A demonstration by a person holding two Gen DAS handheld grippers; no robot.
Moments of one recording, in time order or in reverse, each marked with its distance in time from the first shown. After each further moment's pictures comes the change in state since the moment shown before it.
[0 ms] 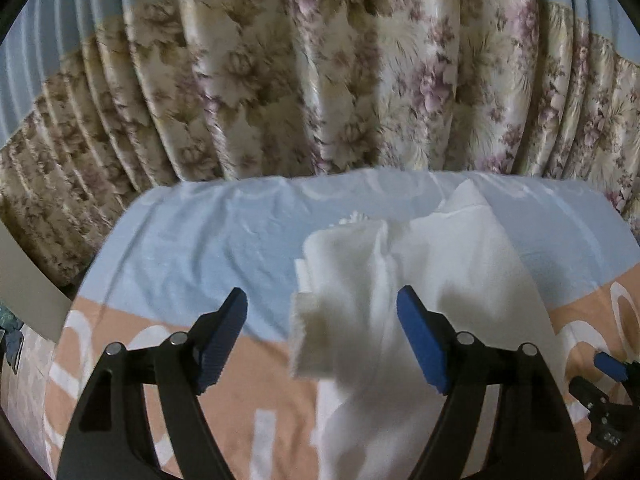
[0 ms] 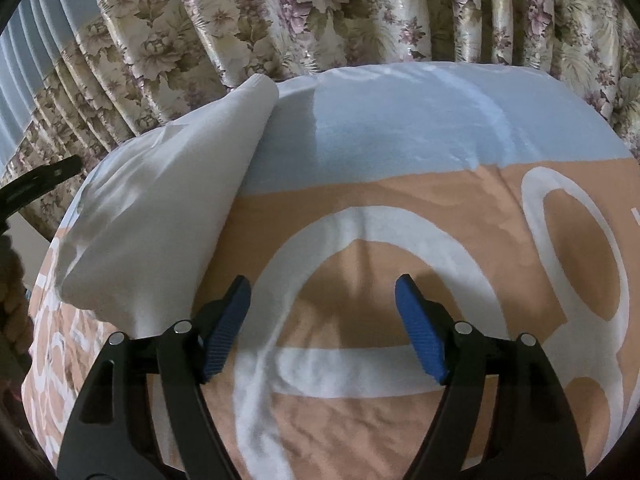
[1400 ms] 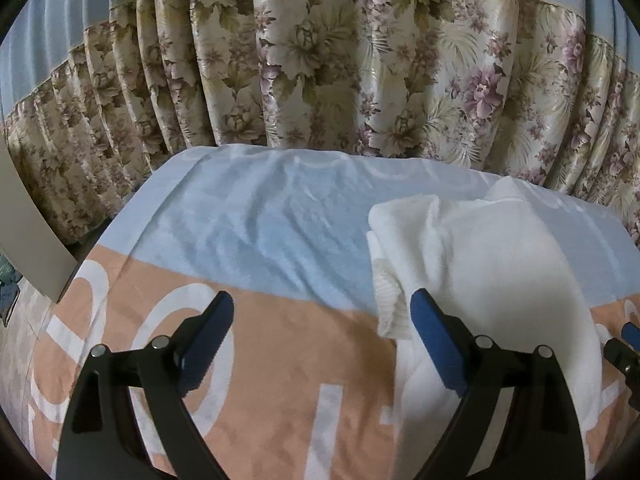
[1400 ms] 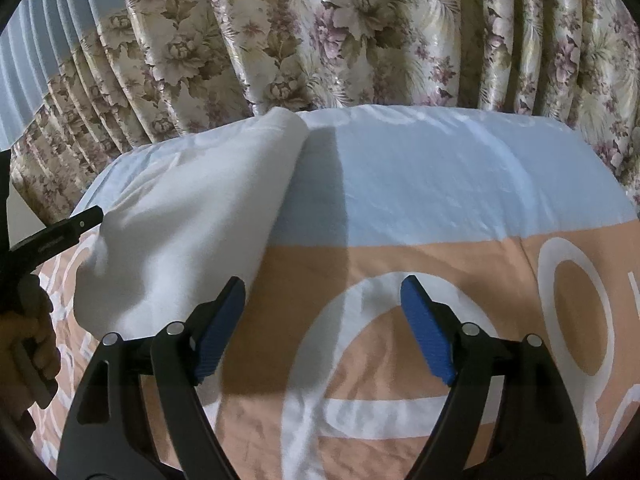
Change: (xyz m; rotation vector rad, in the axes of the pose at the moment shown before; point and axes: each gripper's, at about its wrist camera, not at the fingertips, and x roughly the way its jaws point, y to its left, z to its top) left arm -0.005 0.061 -0.041 -0.145 -0.010 0.050; right arm -0.004 0.041 0.031 -0.102 -0.053 0.006
